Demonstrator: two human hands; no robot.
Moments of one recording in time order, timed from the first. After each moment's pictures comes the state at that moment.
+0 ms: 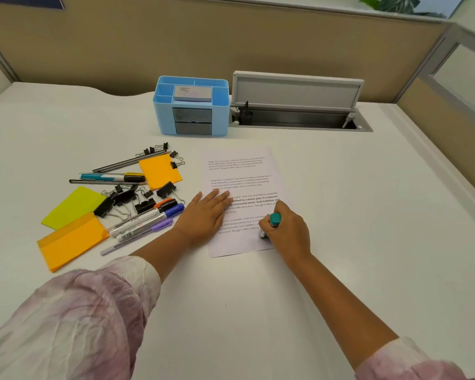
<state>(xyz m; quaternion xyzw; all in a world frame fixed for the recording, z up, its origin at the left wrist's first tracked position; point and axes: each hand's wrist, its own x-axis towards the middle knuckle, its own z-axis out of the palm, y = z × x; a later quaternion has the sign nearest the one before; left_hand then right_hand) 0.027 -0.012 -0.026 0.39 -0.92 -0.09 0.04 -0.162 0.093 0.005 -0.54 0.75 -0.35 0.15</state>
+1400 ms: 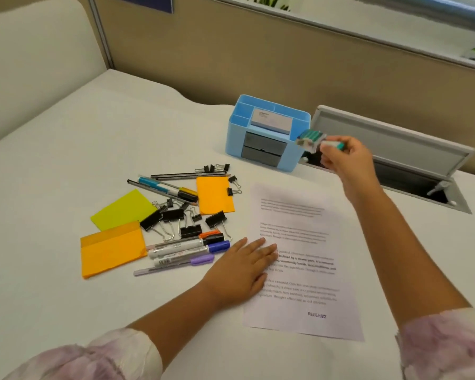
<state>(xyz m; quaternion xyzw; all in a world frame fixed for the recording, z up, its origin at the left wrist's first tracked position) 0.038 -0.002 -0.030 0.40 -0.90 -0.14 0.09 -0.163 -0.133 0.125 -0.46 0.65 -0.49 0.36</state>
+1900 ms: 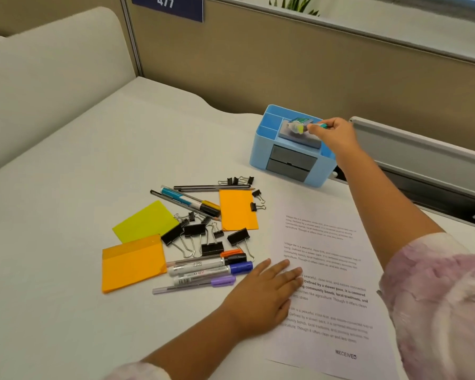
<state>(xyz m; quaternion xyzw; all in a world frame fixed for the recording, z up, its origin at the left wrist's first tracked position) 0.039 0.000 -0.026 0.41 -0.89 -0.16 0.10 -0.112 -0.264 0.110 -0.53 0.68 -0.39 0.32</state>
